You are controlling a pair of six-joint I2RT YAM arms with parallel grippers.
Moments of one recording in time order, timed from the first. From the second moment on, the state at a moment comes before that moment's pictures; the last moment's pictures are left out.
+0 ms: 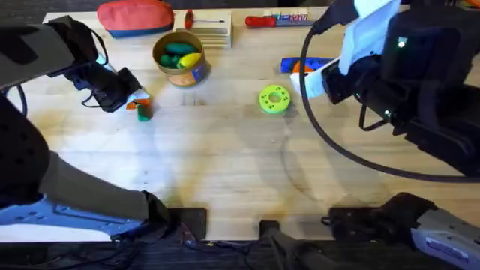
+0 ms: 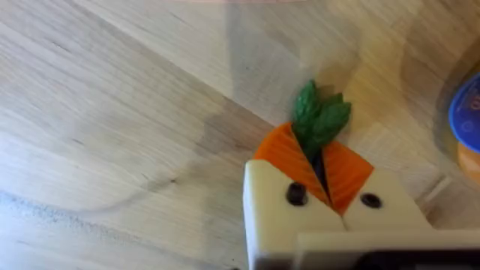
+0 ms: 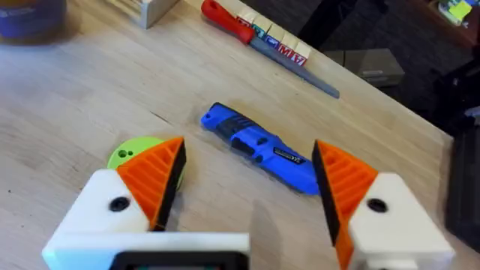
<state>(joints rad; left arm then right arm) 0.39 1.72 1.07 -0.71 0.12 -0.29 0.54 0.98 0.70 -0.22 0.32 -0.21</state>
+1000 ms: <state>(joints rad) 0.16 1.25 1.09 -0.59 0.25 -0.28 0.54 0.98 0.70 -0.22 0.32 -0.21</state>
